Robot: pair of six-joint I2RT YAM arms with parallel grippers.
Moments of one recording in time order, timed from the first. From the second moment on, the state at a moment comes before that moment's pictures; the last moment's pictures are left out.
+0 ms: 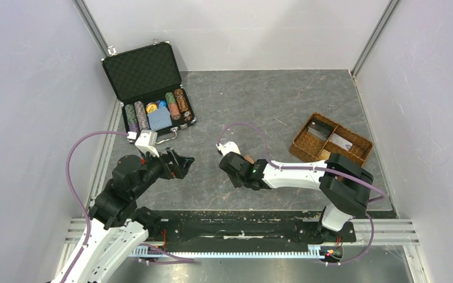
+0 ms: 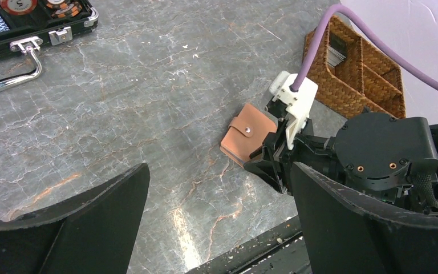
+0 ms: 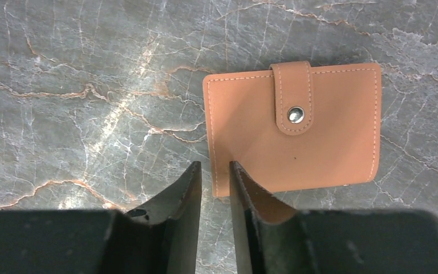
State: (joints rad) left arm -0.50 0.40 0.68 -0.58 0.02 -0.47; right arm 1.10 1.67 0.94 -0.26 0.34 0.41
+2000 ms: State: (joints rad) left arm -0.73 1.65 0.72 0.06 0.45 -0.64; right arm 0.89 1.00 0.19 0.30 0.29 0.86
